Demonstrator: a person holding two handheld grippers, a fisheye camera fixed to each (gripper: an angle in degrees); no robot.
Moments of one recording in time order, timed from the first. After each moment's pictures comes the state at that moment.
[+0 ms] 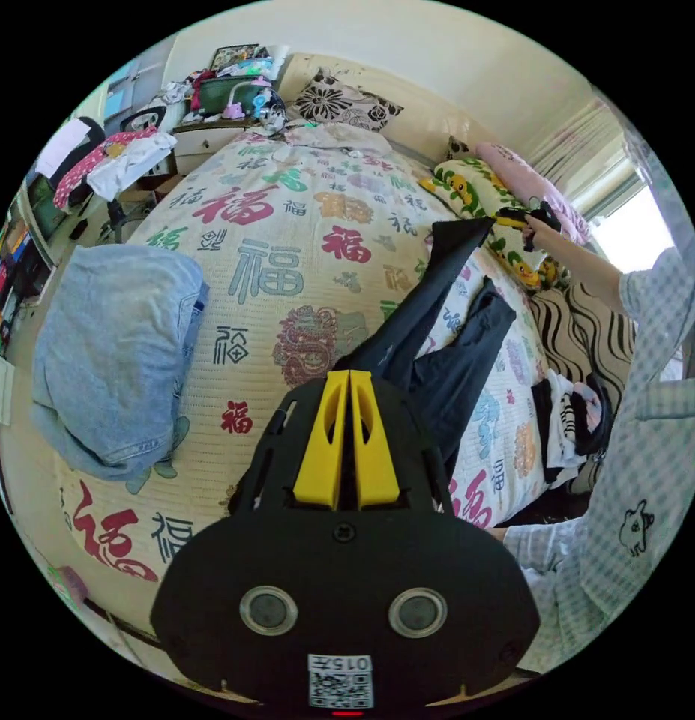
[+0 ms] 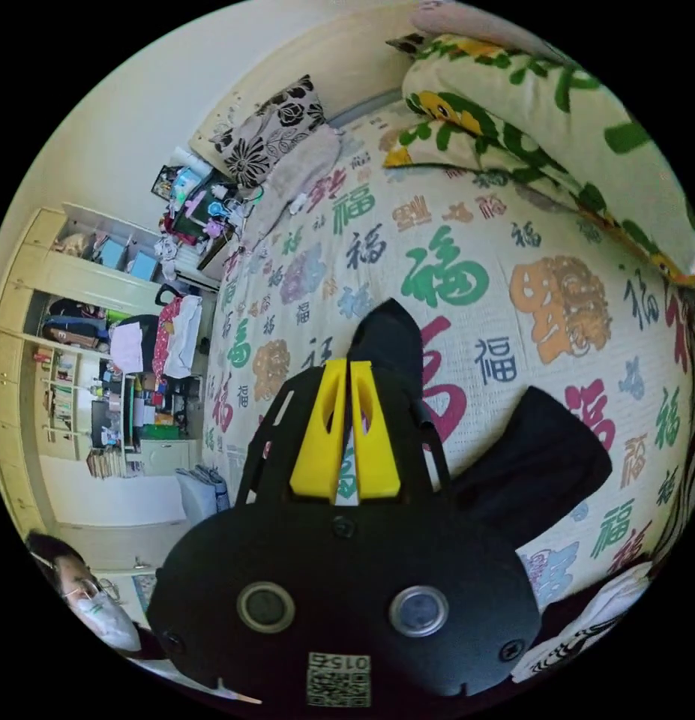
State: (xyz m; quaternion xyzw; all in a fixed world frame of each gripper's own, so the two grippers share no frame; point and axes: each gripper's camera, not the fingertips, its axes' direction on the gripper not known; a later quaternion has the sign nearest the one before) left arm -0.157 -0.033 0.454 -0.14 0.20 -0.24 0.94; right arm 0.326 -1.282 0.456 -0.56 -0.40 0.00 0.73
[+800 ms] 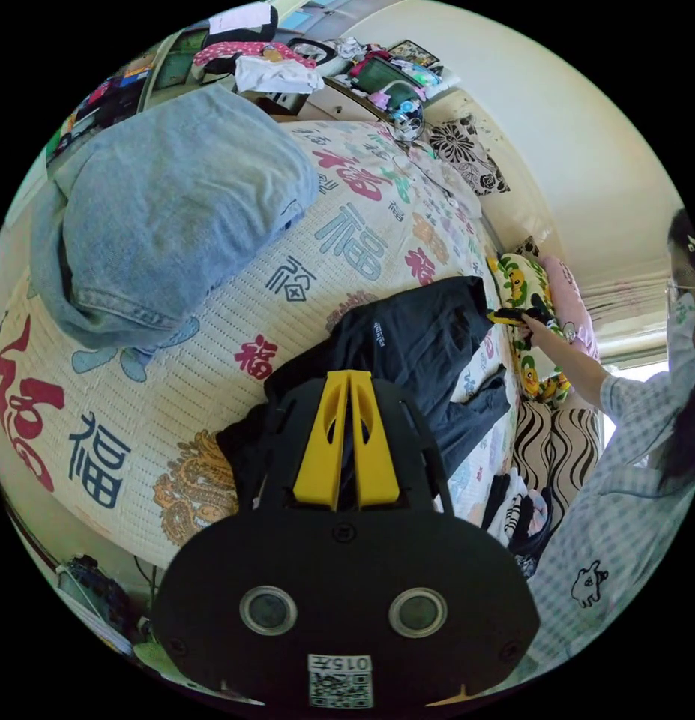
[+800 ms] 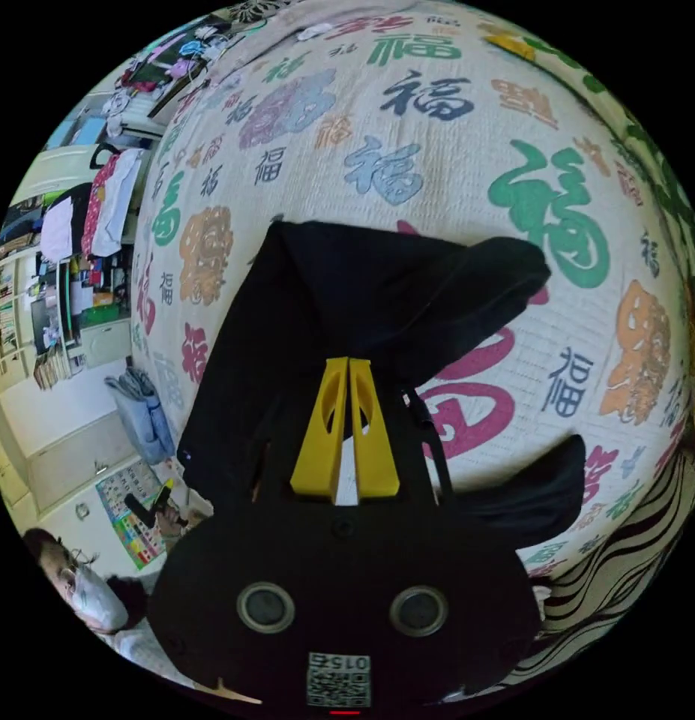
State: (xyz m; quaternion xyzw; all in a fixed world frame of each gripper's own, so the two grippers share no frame) left arm -0.237 0.037 0.489 -0.13 0.21 -0.48 0.84; right arm 0.148 -1.209 0.443 -0.70 -0.37 -0.23 0.57
